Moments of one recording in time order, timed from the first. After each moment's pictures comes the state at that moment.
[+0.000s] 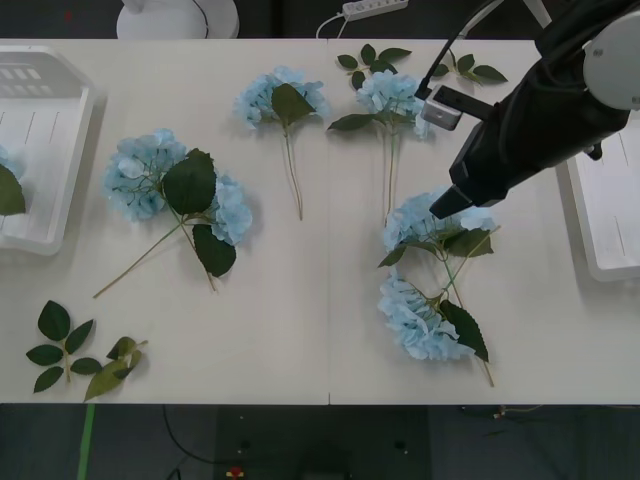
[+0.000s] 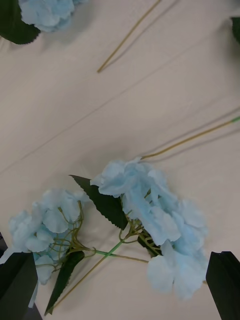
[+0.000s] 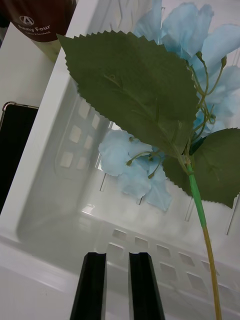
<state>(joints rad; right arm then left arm) -0.92 -1.00 0.66 -1.67 -1.39 1.32 1.84 -0.31 1.22 -0.11 -1.05 1.24 0.78 -1.58</state>
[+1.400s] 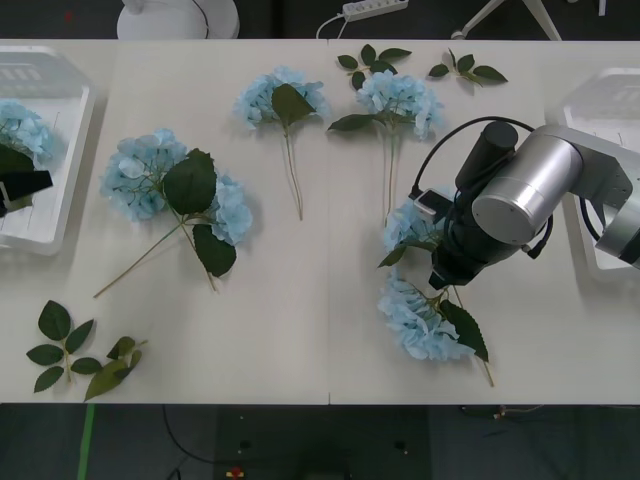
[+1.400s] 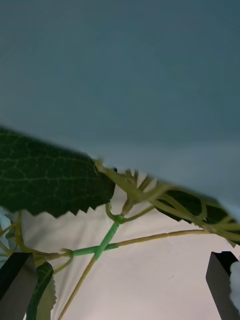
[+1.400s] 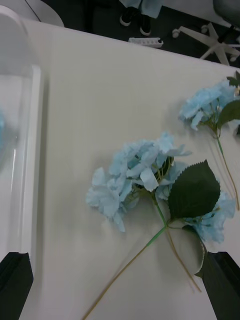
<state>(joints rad) -0.82 -0.82 0.91 -1.55 -0.93 1.31 1.47 0.13 1.06 0.23 -1.91 1.34 0.78 -1.58</state>
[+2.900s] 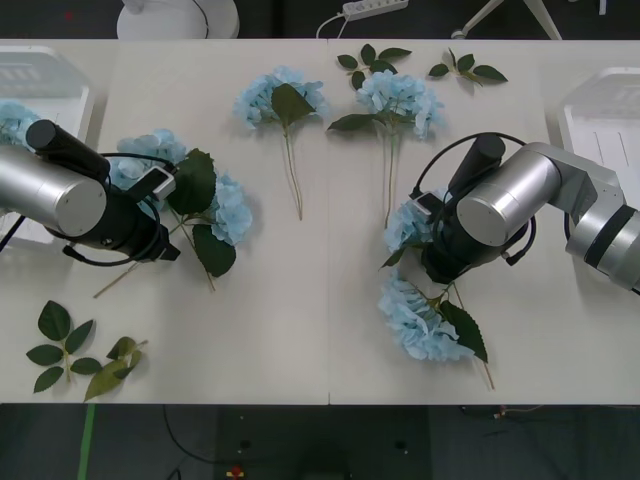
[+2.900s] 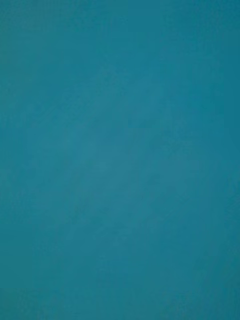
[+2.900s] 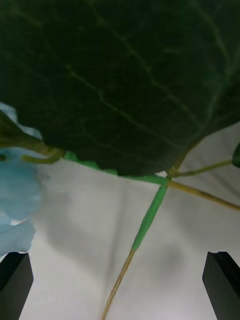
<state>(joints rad) -0.82 -0.71 0.91 -1.32 -0.93 1.20 1.43 -0.61 0.83 -0.57 -1.35 0.91 1.06 -1.75</state>
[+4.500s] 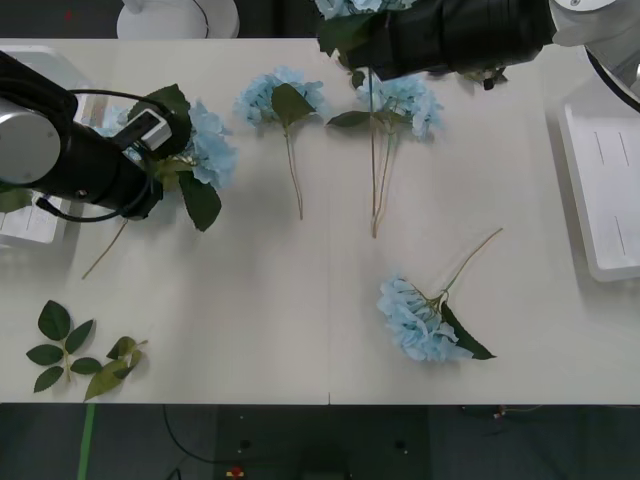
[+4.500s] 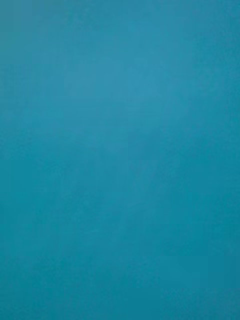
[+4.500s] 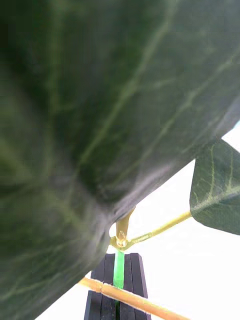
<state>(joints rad) -1.08 -0.74 0.56 -1.30 -1.68 0.91 1.85 -0.73 1.05 -0.61 -1.55 1.21 1.06 -1.75</state>
